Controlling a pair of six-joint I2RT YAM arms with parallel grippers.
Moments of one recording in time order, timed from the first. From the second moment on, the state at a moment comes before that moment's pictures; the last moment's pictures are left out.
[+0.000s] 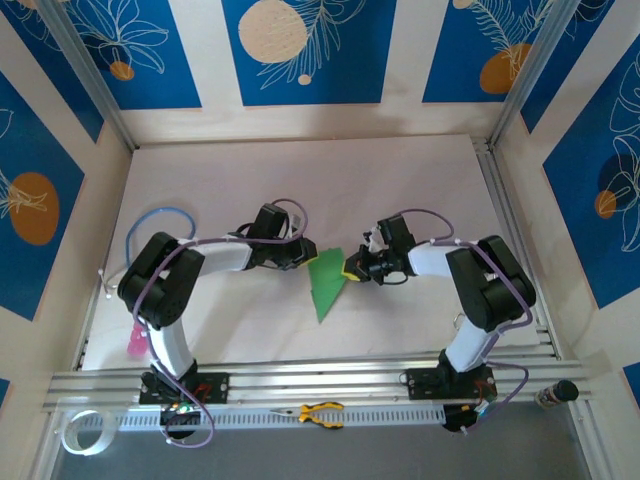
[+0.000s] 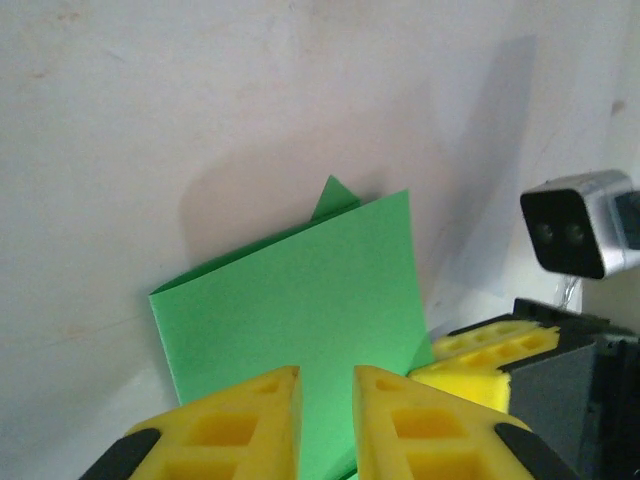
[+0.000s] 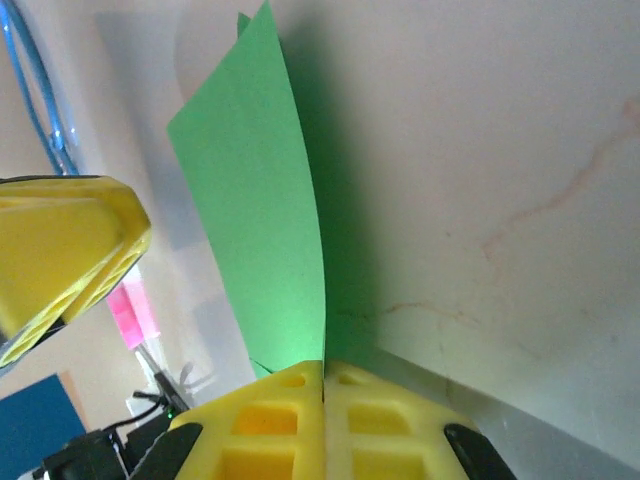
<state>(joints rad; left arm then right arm) -0.57 1.81 0.94 0.04 0.51 -0.89 0.39 1.69 0.71 -0.02 -0.69 0.85</state>
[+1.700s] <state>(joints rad) -0.60 1.92 0.92 0.12 0.61 -0.90 0.40 1.60 0.60 0.14 -0.66 0.94</state>
